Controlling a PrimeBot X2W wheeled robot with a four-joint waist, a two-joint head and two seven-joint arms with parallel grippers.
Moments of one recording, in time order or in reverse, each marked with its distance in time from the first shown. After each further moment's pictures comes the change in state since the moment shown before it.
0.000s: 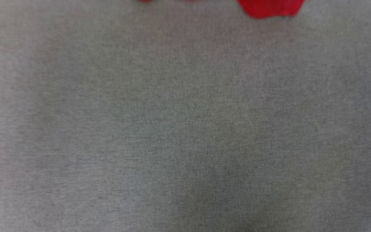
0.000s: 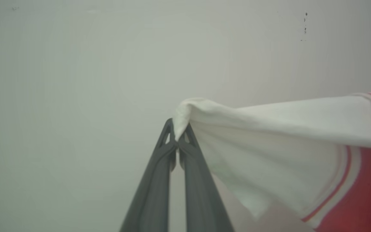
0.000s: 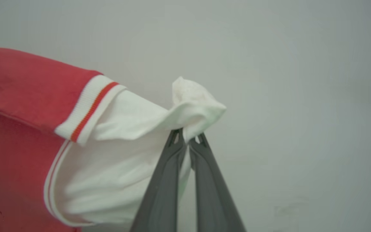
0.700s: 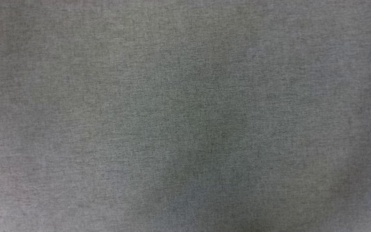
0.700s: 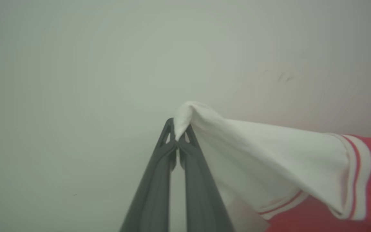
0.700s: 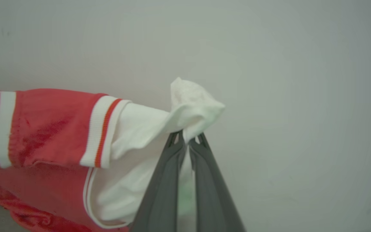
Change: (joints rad) left arm -0.091 0.003 0.031 0.018 -0.031 -0.011 -0.055; right arm -0.221 0.063 0.151 0.177 0.065 0.000 -0.177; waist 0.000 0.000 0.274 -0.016
